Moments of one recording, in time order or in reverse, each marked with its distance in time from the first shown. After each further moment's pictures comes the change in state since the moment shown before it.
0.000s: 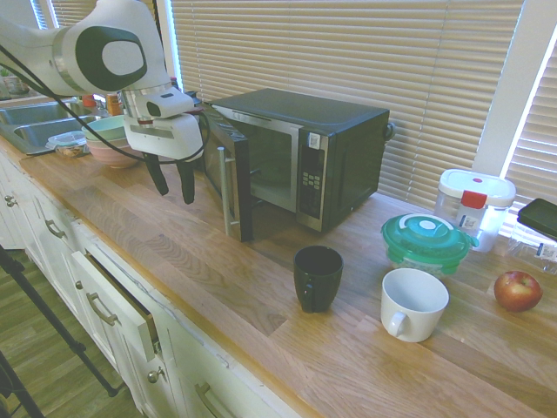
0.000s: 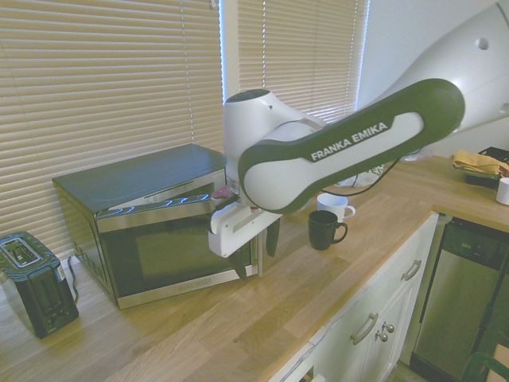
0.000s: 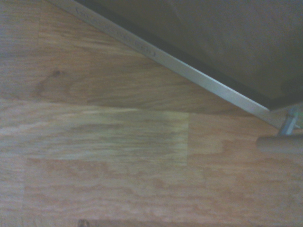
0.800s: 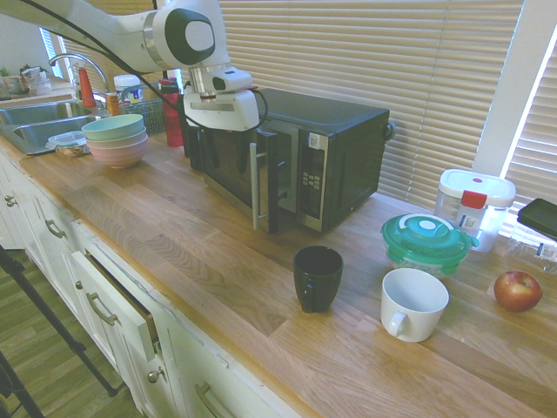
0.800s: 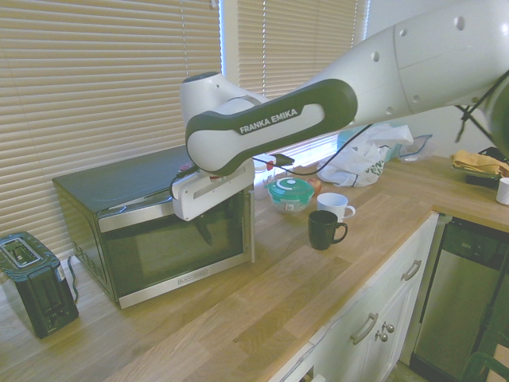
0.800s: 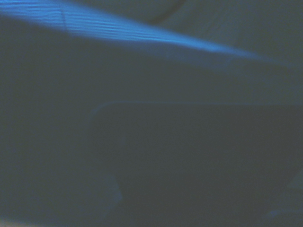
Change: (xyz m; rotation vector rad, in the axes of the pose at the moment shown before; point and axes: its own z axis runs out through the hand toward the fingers) arm 0.114 -0.083 -0.011 -0.012 0.029 0.027
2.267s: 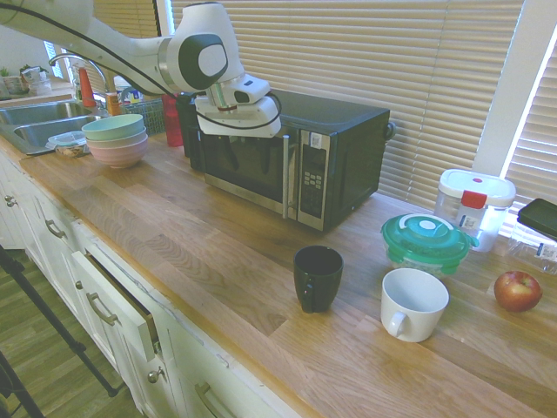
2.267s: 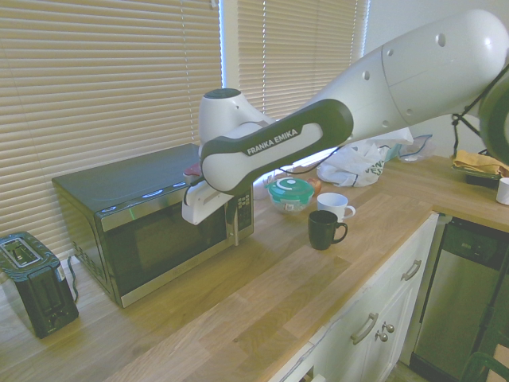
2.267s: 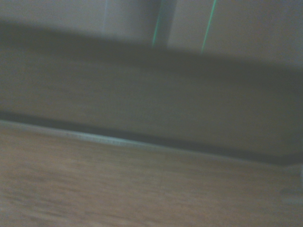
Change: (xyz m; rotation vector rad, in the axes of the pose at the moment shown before) arm -0.009 0.032 0.033 0.146 0.086 -0.157
